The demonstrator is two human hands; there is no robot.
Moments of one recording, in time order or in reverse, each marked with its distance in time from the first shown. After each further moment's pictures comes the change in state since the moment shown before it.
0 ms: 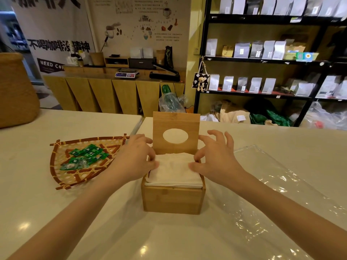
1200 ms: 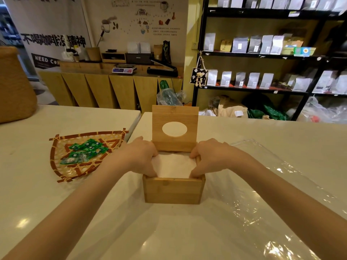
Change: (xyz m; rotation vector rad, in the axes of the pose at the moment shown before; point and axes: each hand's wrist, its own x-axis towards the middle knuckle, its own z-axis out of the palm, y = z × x) left_hand 0.004 0.009 -0.009 0.244 -0.415 0.006; right_hand 0.004 -0.010 -0.021 -0.110 -0.554 0.024
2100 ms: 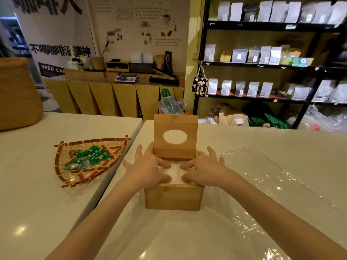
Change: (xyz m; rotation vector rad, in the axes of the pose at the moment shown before) left_hand 0.011 0.015 0.035 -0.397 0.214 -0.118; right_hand 0.010 -0.006 0.028 0.181 0.074 0.055
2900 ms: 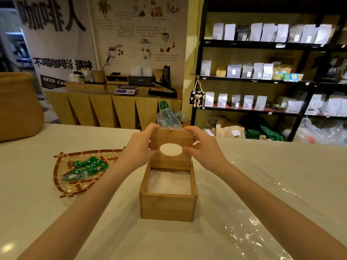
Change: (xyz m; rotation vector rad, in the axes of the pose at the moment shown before) left_hand 0.017 0.004 -0.049 -0.249 0.447 0.307; right_hand 0.019 0.012 -0.037 0.481 0.641 -0.454
